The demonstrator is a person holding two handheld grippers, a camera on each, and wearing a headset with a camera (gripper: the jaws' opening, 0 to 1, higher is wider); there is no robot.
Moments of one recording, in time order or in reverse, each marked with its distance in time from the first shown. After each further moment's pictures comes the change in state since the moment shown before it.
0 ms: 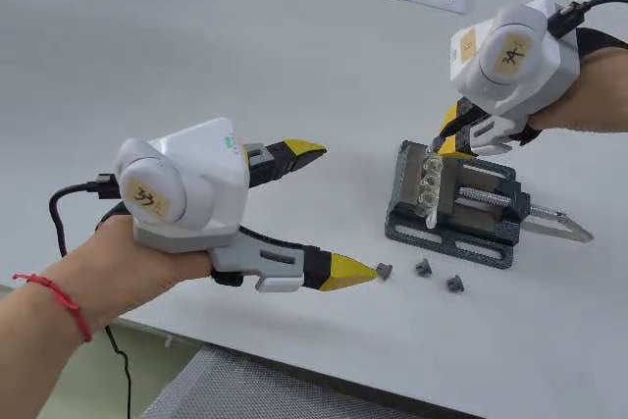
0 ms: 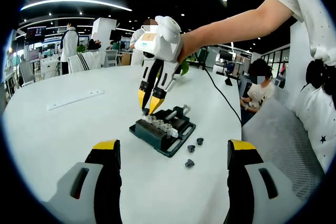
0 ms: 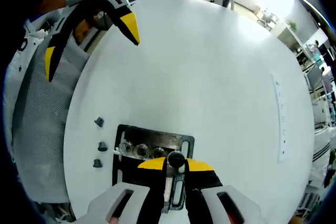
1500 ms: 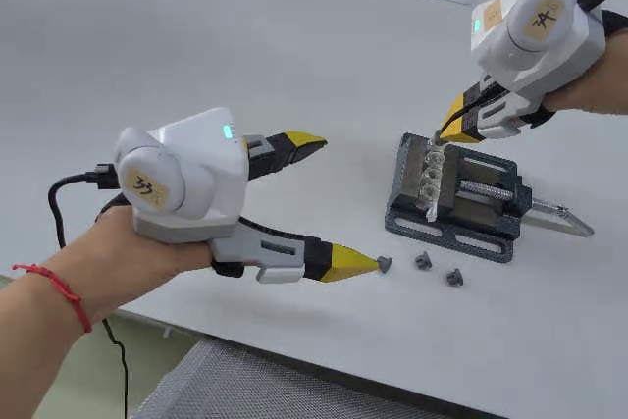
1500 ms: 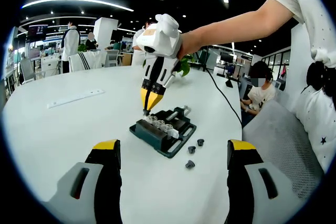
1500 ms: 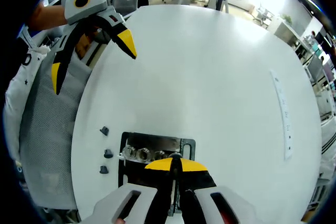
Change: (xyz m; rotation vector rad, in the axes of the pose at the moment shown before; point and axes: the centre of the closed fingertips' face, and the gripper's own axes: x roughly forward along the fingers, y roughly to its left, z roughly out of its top) left arm 0.002 0.003 0.000 -0.017 -0.012 0.002; right arm -0.007 -0.001 0.006 0.071 -0.076 0.059
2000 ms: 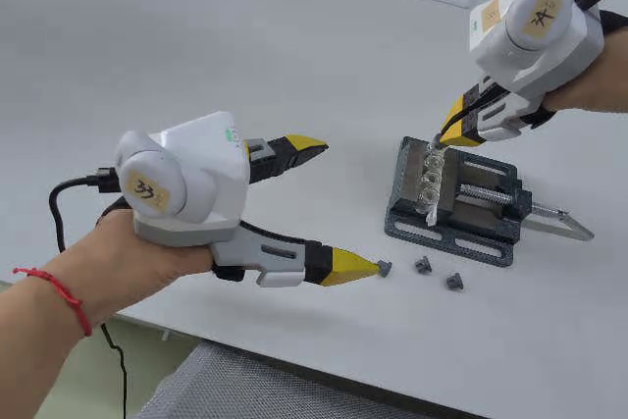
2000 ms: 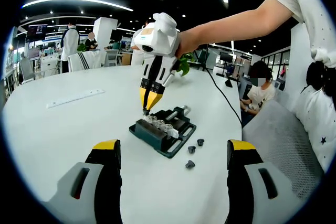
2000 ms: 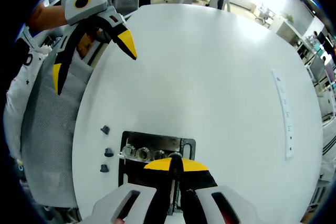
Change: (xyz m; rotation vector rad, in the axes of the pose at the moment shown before) left arm 0.001 -0.001 0.000 0.000 0.003 -0.006; right arm 0.001 0.000 -0.001 -0.005 0.011 0.015
